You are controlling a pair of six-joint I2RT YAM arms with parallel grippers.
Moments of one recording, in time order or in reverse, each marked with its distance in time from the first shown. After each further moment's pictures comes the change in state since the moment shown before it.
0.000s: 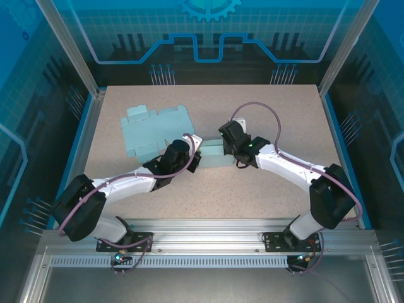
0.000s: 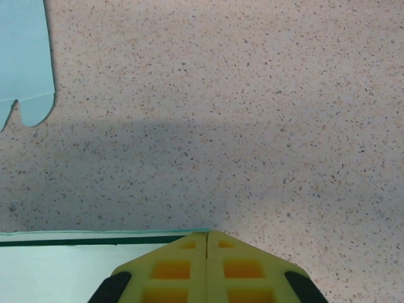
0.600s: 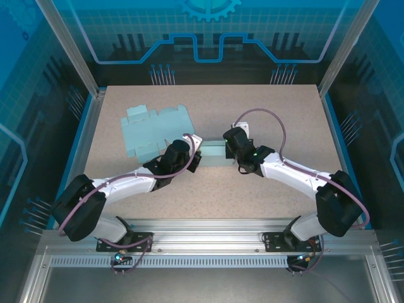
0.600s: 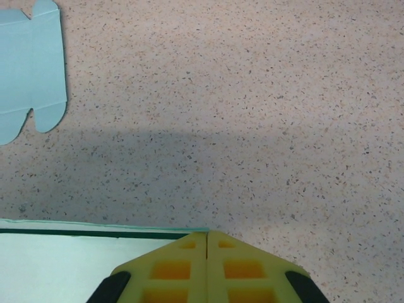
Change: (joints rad) left arm -0.002 0.000 0.000 0.003 -0.002 -0.011; right arm 0.009 -0.077 -0.127 0.131 0.009 -0.004
